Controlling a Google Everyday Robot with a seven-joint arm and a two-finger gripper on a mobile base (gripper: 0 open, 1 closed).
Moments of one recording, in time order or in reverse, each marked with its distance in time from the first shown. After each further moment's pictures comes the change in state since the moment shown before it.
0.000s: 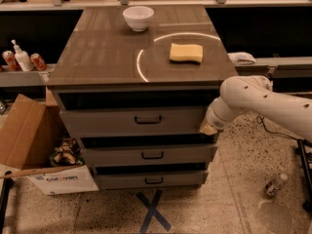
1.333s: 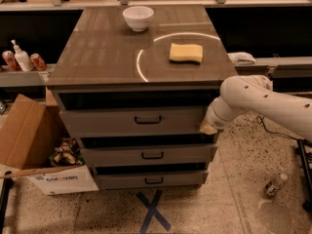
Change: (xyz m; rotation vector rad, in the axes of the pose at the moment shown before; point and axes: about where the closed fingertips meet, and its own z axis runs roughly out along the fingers) arm 0.000 0.000 -0.002 0.000 -0.001 -0.004
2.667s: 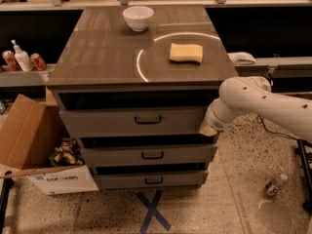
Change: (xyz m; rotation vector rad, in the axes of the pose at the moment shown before) arm 0.000 0.004 0.005 -0.010 0.002 -0.002
